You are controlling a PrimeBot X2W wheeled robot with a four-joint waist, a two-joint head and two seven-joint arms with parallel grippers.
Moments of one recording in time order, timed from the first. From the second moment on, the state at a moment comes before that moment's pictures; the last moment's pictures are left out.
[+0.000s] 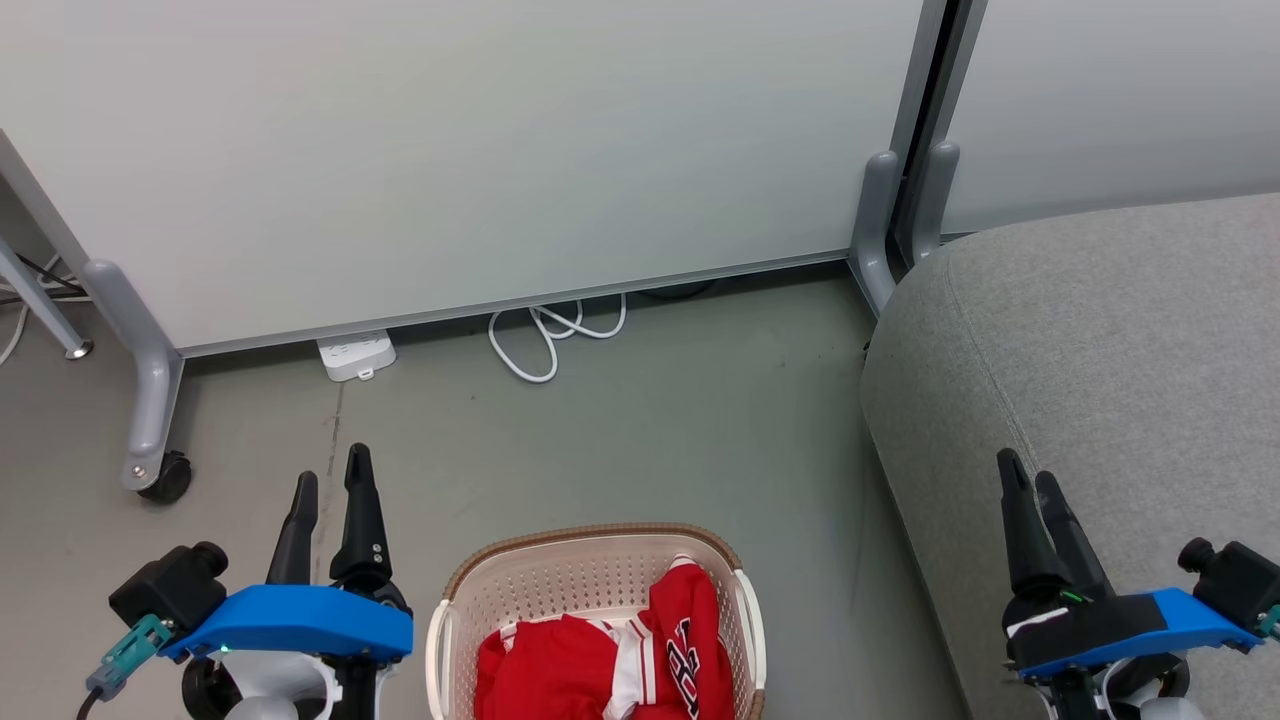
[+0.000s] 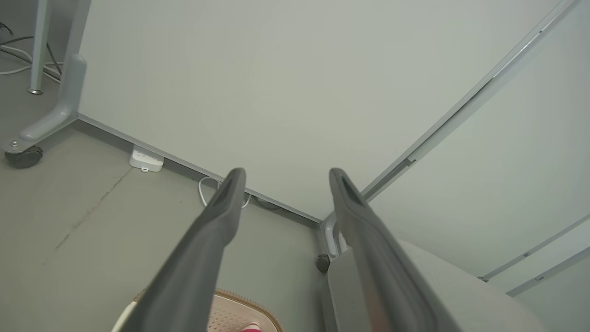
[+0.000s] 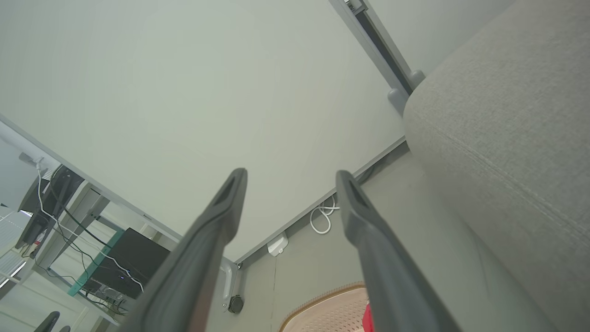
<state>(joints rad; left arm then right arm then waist) -0.09 0.05 -0.04 0.19 -0.74 -0.04 -0.09 -0.08 -0.04 -0.02 0.22 0.80 0.13 -0.09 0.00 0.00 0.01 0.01</state>
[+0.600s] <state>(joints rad) -0.09 0.07 -0.11 0.23 -0.52 -0.03 -0.14 -0.08 -0.04 0.00 0.24 0.58 0.13 -0.14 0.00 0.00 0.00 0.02</state>
